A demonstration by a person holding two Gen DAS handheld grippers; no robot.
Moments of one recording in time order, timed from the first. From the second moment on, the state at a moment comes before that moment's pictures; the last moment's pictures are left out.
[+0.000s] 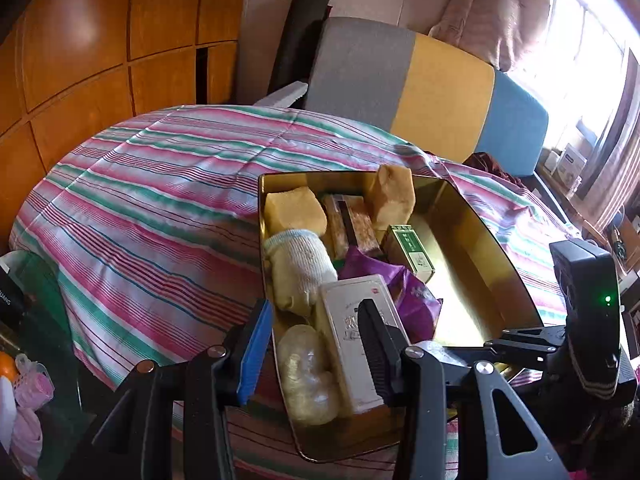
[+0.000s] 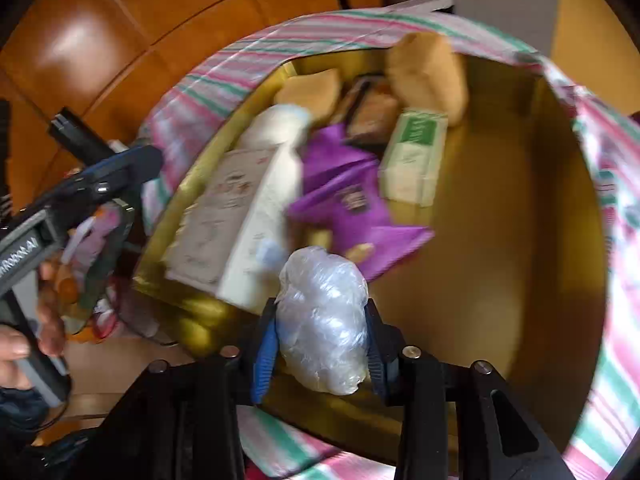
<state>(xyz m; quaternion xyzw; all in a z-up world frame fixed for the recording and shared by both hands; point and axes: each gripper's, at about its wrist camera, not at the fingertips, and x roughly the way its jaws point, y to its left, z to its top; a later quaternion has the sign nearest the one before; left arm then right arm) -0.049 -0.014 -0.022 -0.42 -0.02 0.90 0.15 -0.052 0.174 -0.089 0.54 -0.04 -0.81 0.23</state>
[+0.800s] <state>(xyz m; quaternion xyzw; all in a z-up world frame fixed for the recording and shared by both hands) -0.020 0.052 -0.008 -0.40 0.04 0.89 0.21 0.014 0.313 -0.025 0.45 -0.12 -0.88 0.06</state>
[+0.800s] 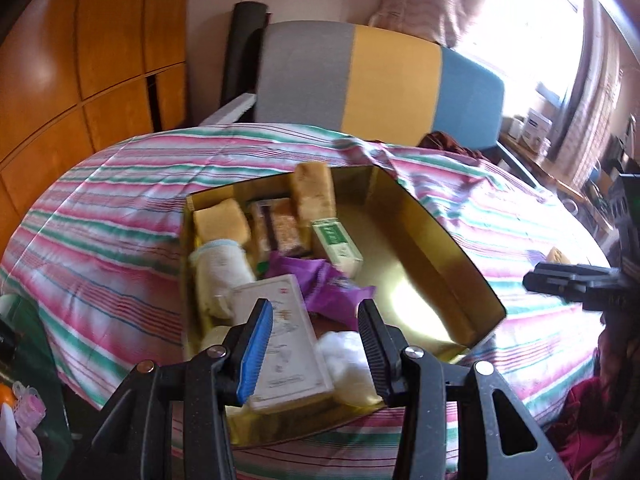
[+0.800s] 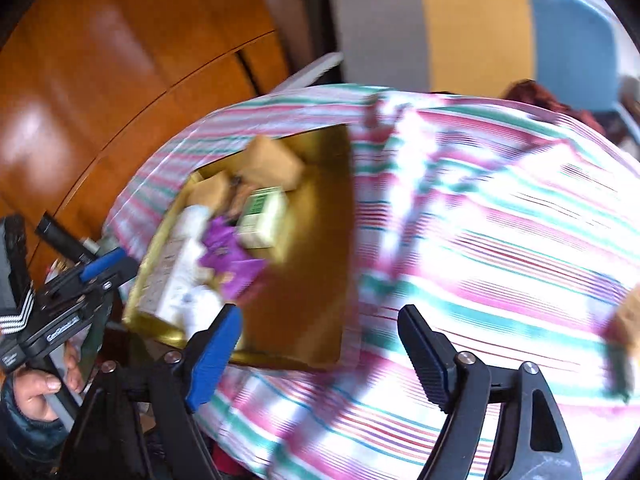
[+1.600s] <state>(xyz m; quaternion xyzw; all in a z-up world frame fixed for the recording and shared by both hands) 0.009 0.237 -0.003 -0.38 0.16 0.84 0.36 0.142 0.612 -0.029 0.33 -0.33 -0.81 -0.34</state>
